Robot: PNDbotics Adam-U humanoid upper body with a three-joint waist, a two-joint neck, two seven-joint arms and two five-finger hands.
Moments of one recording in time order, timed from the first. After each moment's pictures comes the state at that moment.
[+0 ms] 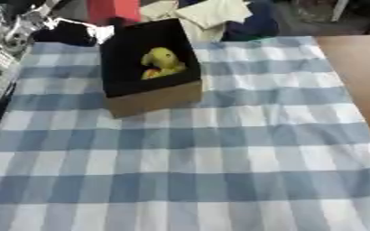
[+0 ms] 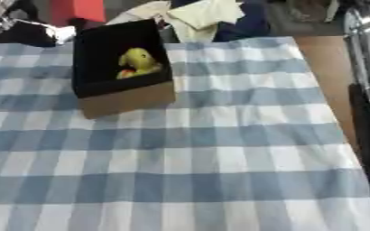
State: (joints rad) left arm -1.02 0.61 -0.17 -1.28 -0.80 -0.13 -0.07; right arm -1.01 -0.34 0.08 -1.80 0.20 0.34 0.15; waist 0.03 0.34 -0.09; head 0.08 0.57
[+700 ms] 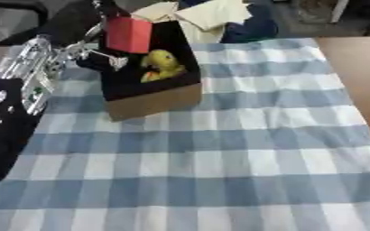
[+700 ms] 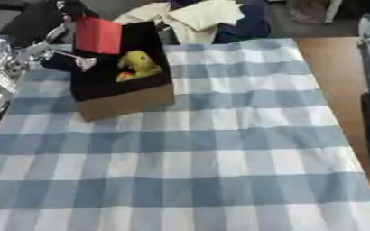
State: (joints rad) left arm -1.03 0.55 -0.18 -1.14 -1.10 -0.20 -0.02; right arm -1.01 -0.32 0.08 -1.81 0.19 0.34 0.15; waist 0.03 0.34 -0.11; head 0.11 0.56
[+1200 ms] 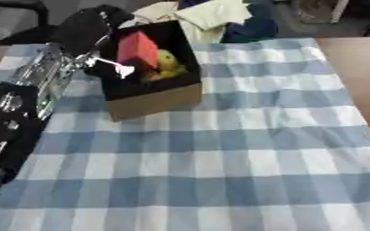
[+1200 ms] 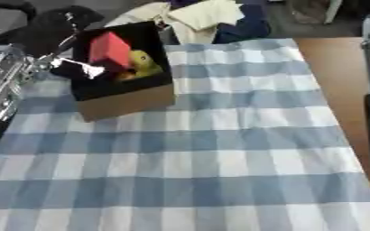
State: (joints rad) left arm -1.02 0.54 -0.18 -1.10 -1.24 -0.12 0.05; right arm -1.01 -0.32 0.07 -1.81 0.19 0.34 0.16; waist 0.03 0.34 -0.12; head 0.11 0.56
